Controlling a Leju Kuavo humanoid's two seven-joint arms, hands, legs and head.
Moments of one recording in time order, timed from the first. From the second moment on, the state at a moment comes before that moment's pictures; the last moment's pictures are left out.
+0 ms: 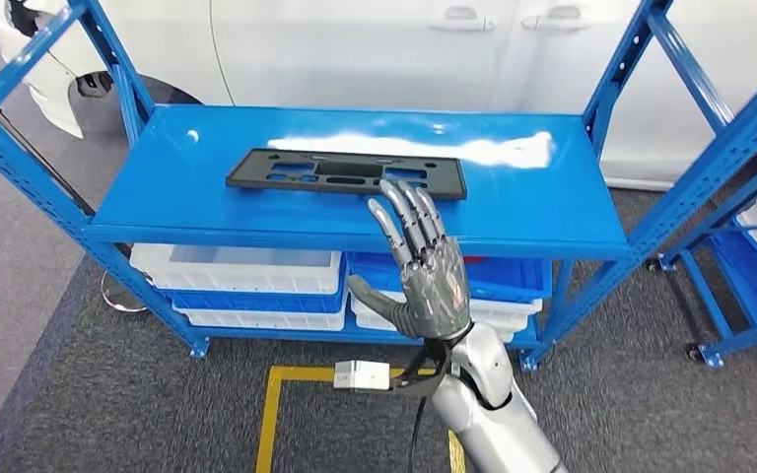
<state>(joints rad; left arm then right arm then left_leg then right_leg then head) -0.04 0.02 -0.33 -0.19 0.66 0.12 -0.29 -0.31 0.09 0.48 -1.49 1.11 -0.69 -0.36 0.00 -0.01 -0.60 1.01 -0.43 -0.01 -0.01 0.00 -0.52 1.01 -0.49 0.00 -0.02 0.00</state>
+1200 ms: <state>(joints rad) -0.04 0.03 -0.41 -0.18 0.62 0.09 -0.30 -0.61 0.18 0.58 -0.75 0.87 -0.61 -0.34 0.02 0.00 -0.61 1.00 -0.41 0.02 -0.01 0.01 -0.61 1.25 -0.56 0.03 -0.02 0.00</state>
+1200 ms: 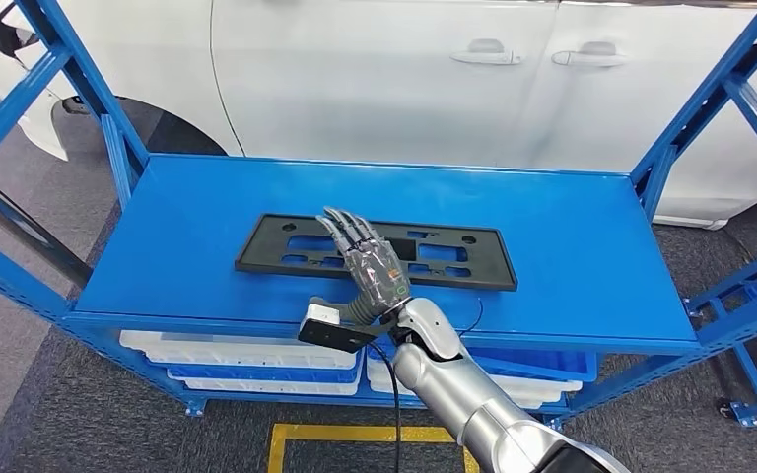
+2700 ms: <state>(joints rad) -0.04 0.02 -0.42 -0.17 0.69 0.13 -0.33 -0.33 0.02 0.39 -1.56 0.33 -0.43 -0.55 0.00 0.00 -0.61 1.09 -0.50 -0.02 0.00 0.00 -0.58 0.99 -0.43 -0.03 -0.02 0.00</state>
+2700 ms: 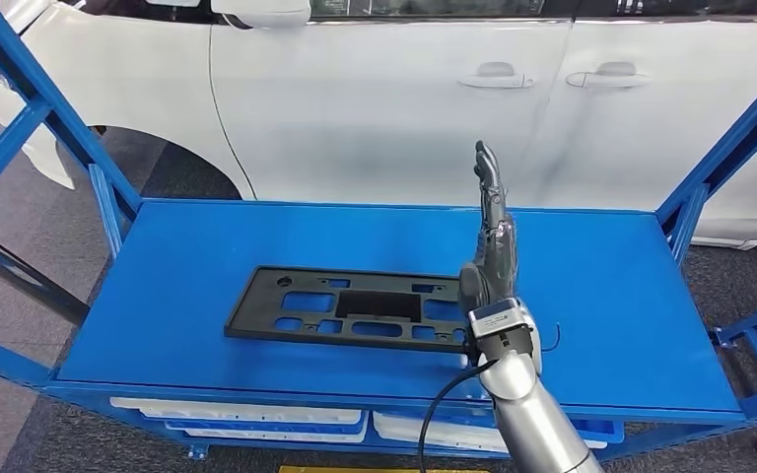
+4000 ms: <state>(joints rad) -0.05 0.03 -0.46 -0.17 0.67 0.12 -0.35 -0.29 0.05 0.68 -1.25 1.54 -0.69 -0.15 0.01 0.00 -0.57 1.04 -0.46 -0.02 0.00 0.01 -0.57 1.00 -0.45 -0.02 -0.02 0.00</state>
